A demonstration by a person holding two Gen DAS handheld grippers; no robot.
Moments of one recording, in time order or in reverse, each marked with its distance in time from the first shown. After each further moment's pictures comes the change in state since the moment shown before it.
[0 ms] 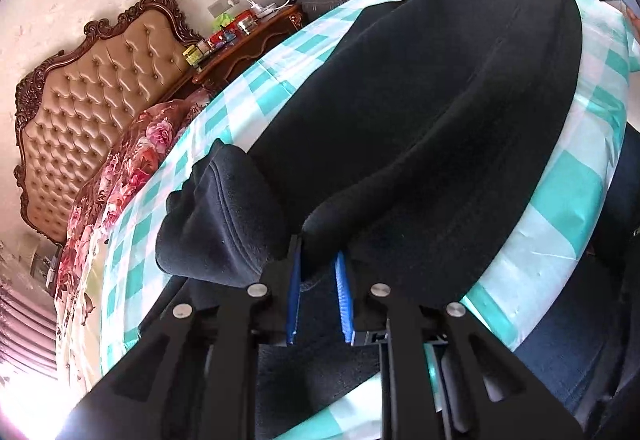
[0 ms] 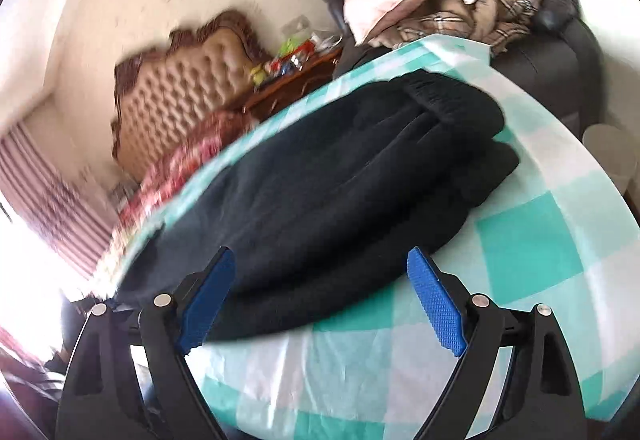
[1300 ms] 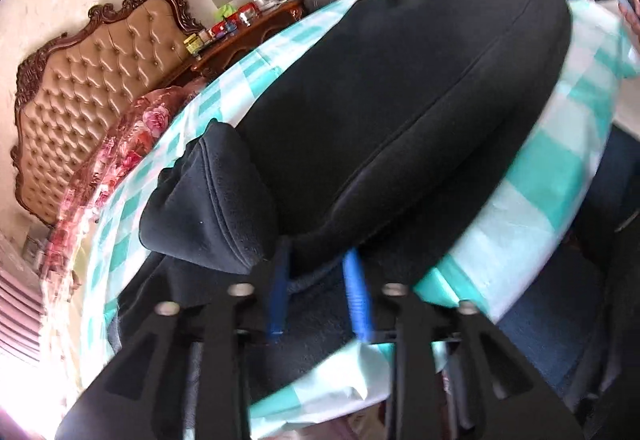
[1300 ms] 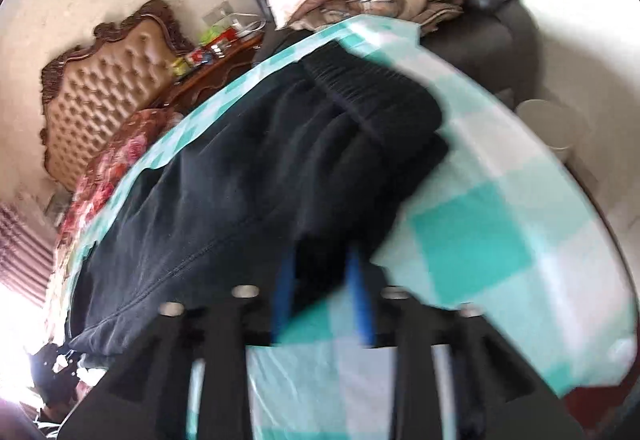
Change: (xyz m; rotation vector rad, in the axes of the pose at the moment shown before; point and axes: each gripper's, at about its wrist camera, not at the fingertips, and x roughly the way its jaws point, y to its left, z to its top) left arm -0.012 -0.006 -0.021 -0.074 -0.014 -0.065; right arm -0.007 0.000 0.019 0.024 0.063 -0.384
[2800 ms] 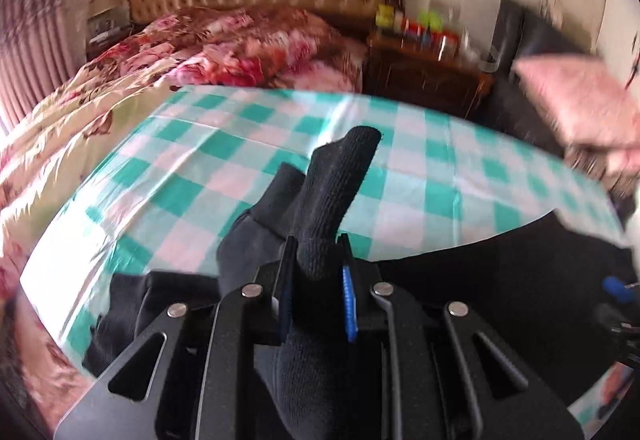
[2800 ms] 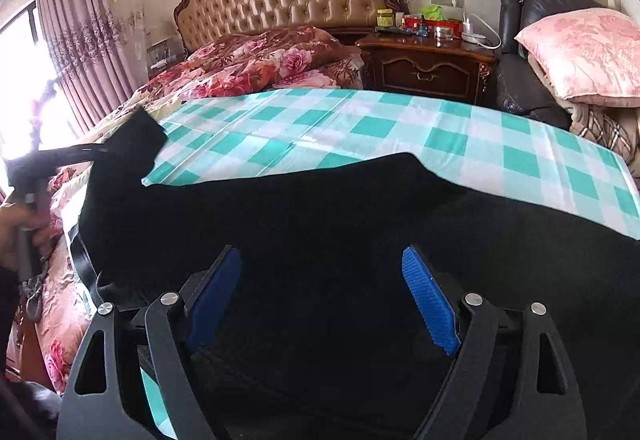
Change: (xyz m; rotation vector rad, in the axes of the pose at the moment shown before) left arm 0.000 0.180 0.076 -0.877 0.021 0.163; right arm 0.068 0.295 -0.010 -0.627 0.070 0.400
